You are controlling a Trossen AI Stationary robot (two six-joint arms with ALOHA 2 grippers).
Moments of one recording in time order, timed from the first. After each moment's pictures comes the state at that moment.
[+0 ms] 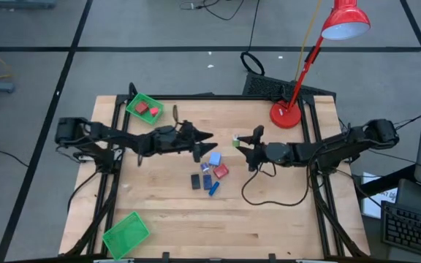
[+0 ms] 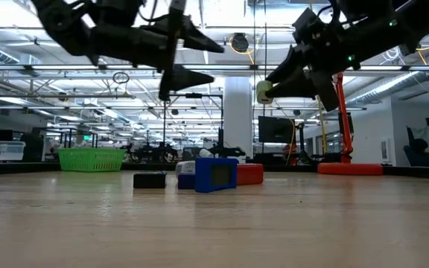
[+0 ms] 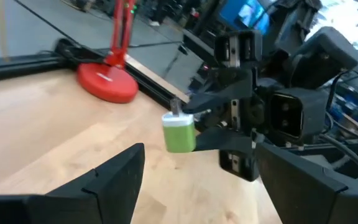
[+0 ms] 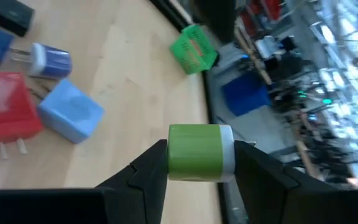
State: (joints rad) left arm 0.09 1.54 0.69 0.76 -0.08 -0.55; right arm 0.11 1.27 0.52 0.43 0.56 -0.75
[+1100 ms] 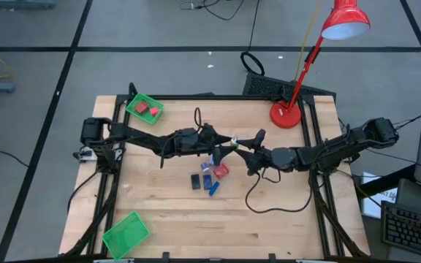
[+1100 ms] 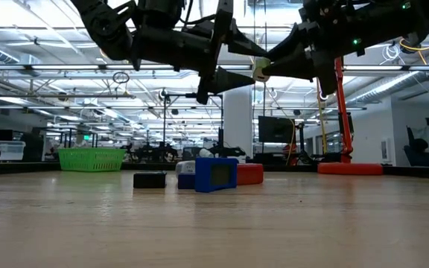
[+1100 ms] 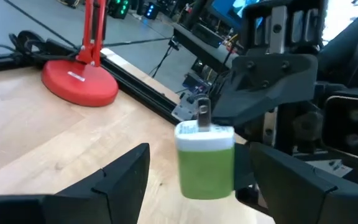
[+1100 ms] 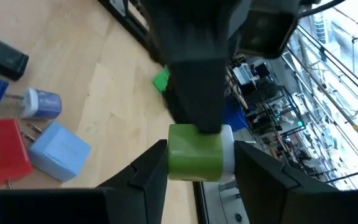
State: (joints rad) left arm 0.06 1.79 0.94 0.77 -0.08 -0.54; right arm 0.20 1.27 0.52 0.57 0.62 -0.81
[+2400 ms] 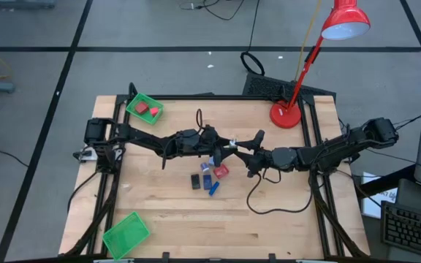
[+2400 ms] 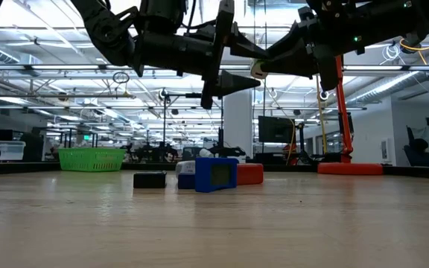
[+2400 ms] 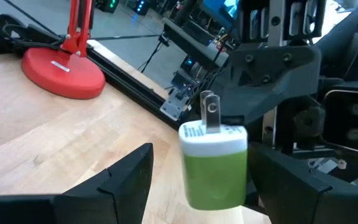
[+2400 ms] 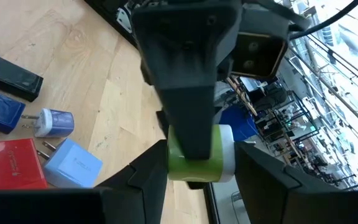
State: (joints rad) left arm 0.05 1.83 0.94 0.82 -0.03 -0.59; right arm 0.20 1.27 0.52 0.58 0.57 -0.77
